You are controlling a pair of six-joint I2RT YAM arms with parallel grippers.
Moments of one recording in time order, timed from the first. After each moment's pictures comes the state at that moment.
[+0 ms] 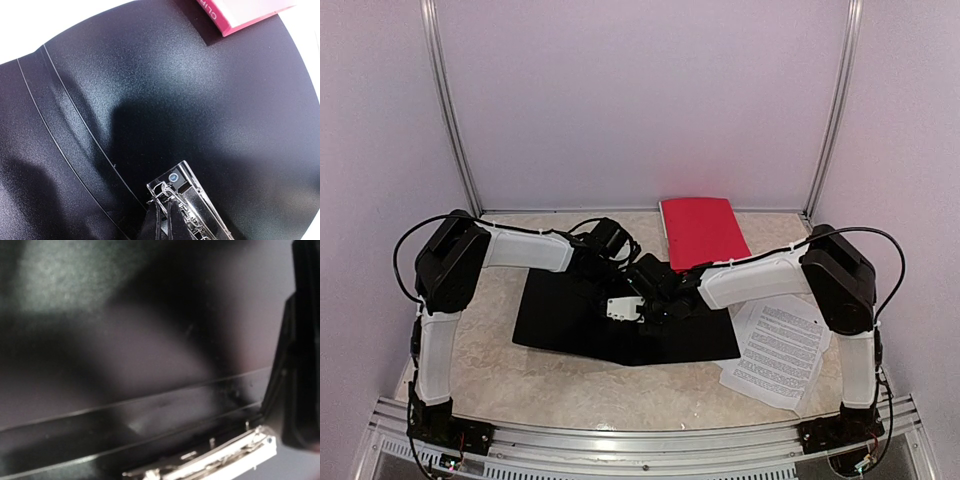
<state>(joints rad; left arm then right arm) -0.72 2.17 1.49 -0.34 0.12 -0.31 1.00 2.09 1.40 -0.26 0.22 -0.68</state>
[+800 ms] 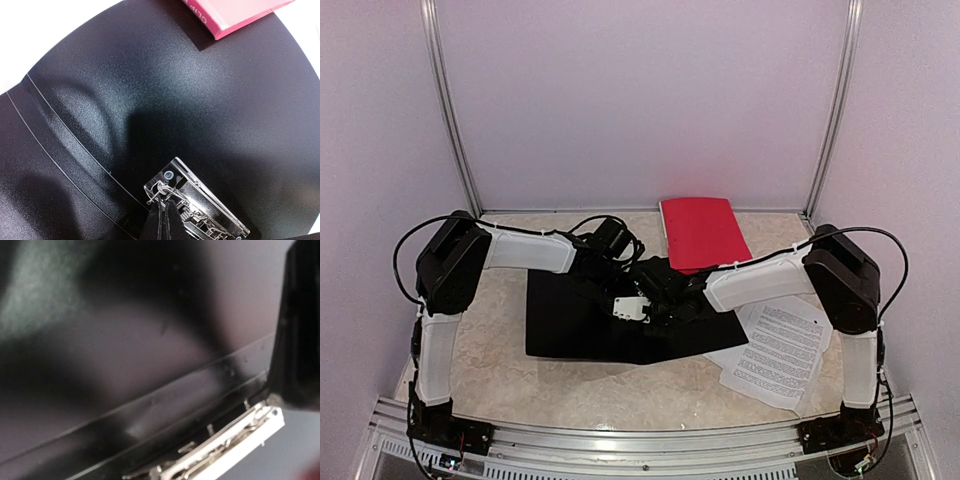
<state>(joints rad) -0.74 2.17 1.50 -0.33 0.06 -0.26 0.99 2.07 1.34 -0.23 0.25 -0.64</state>
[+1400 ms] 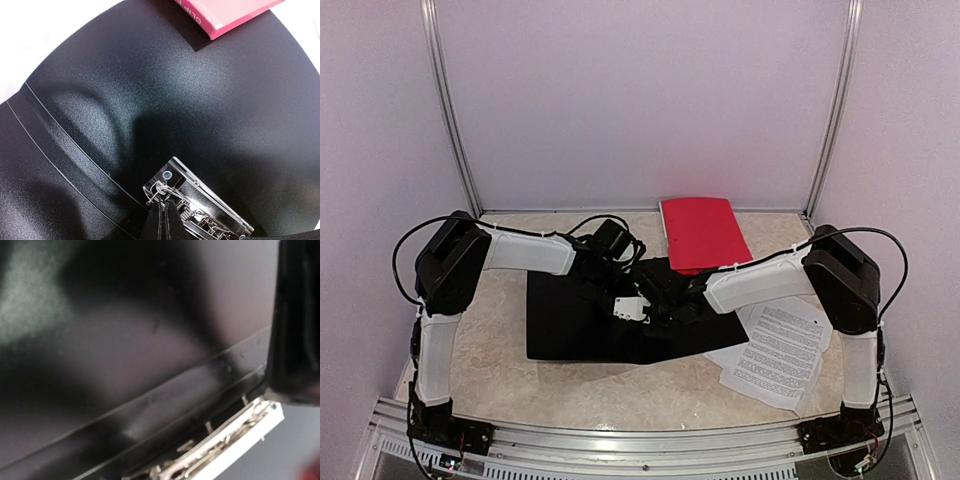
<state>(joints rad) -0.75 2.16 1.48 -0.31 0.05 -0.23 0.99 2.07 1.32 -0.21 0.27 -0.62</state>
